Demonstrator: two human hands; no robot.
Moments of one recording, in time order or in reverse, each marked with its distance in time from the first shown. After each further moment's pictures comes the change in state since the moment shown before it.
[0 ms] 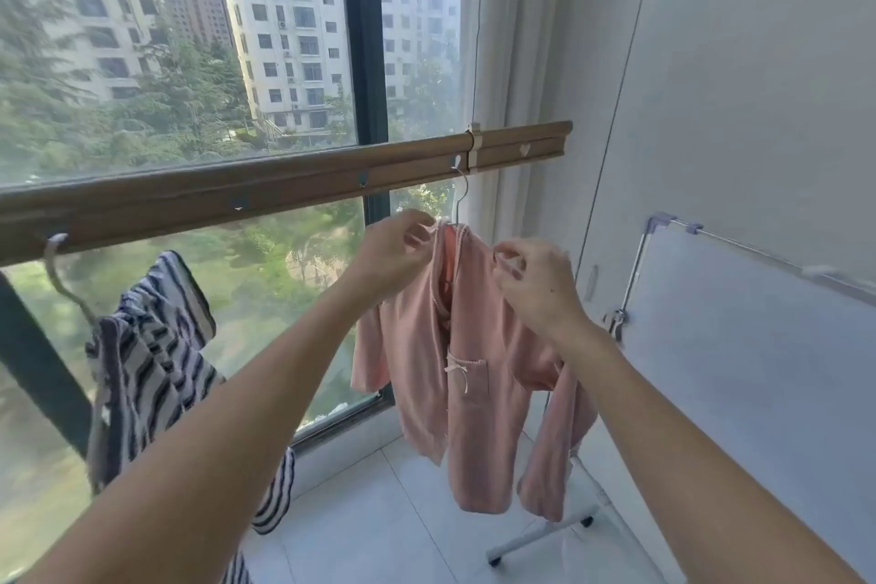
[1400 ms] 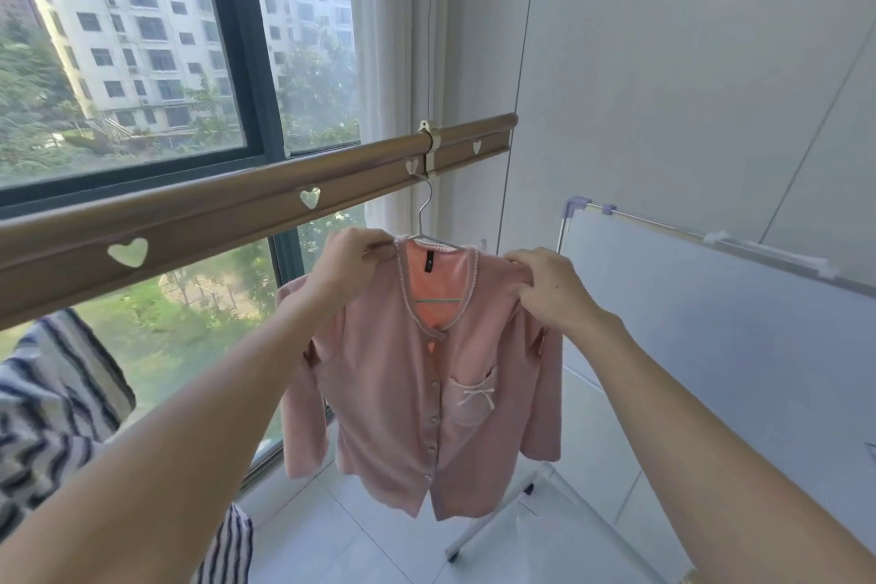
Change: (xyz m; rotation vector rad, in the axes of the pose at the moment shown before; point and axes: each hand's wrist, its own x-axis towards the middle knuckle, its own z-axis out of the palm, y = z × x) left_hand 0.071 -0.050 0.048 -0.036 -0.120 0.129; right_hand 0.012 0.082 -0.028 -0.350 -0.133 0.243
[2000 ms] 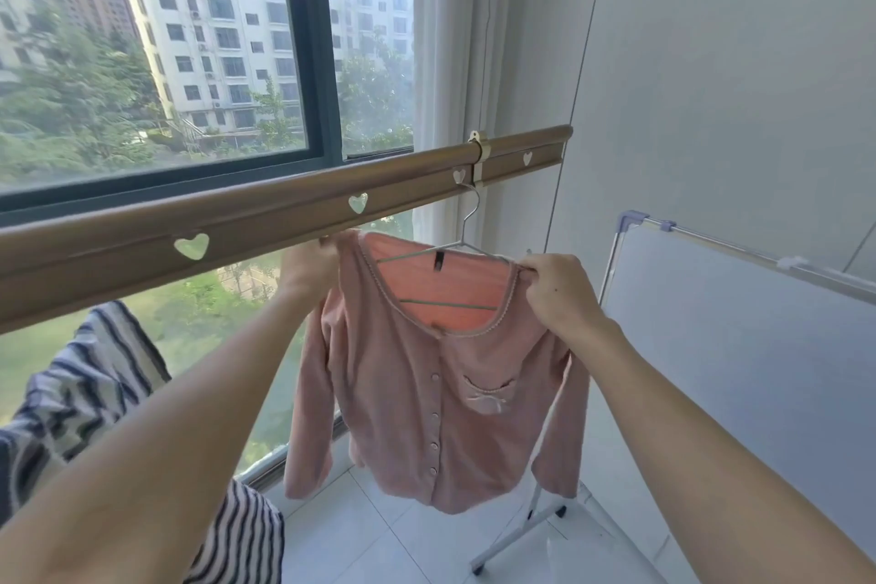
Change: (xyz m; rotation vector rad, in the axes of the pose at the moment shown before) left_hand -0.022 -0.048 -0.061 -0.105 0.347 -0.360; right_hand 0.016 -0.048 0.025 0.016 0.095 -0.102
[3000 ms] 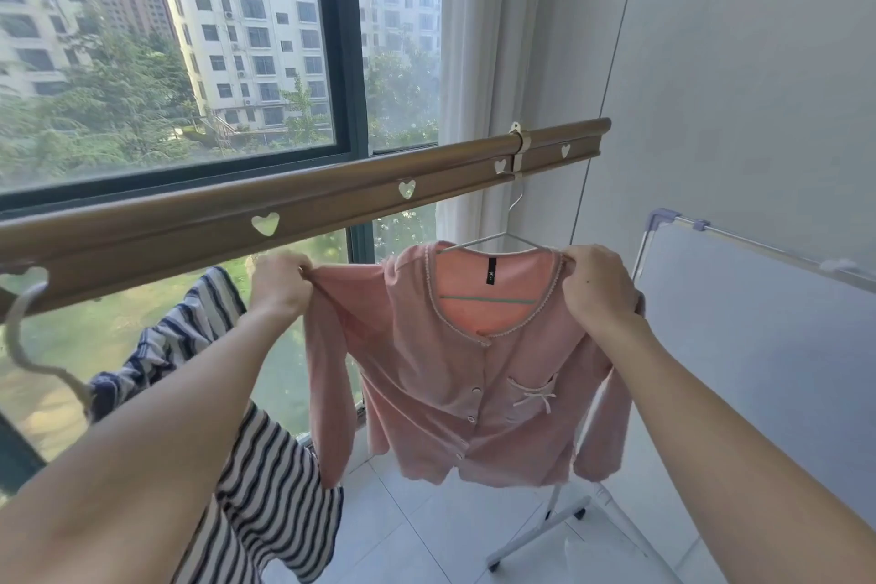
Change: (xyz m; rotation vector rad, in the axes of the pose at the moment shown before) left_hand 0.002 -0.069 -0.044 0.480 0.019 -0.033; right_hand -0.003 -0.002 -0.008 -0.139 0.123 0.145
